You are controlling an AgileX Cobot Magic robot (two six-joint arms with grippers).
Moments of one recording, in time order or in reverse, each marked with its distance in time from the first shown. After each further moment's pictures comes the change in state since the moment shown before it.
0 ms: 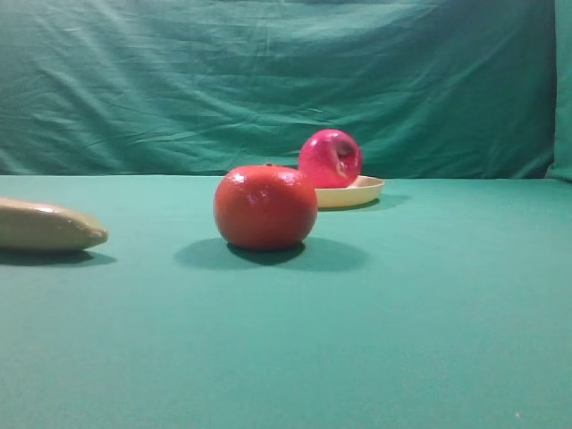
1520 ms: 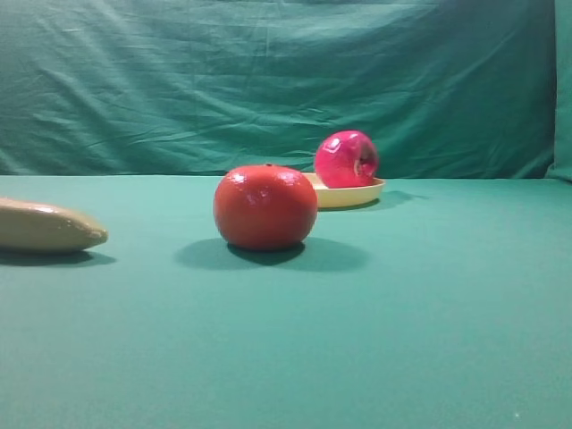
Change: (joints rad) left arm 0.000 0.000 0.000 0.000 0.000 0.000; right arm -0.080 -0.478 0.766 -0.047 -0.314 -0.011
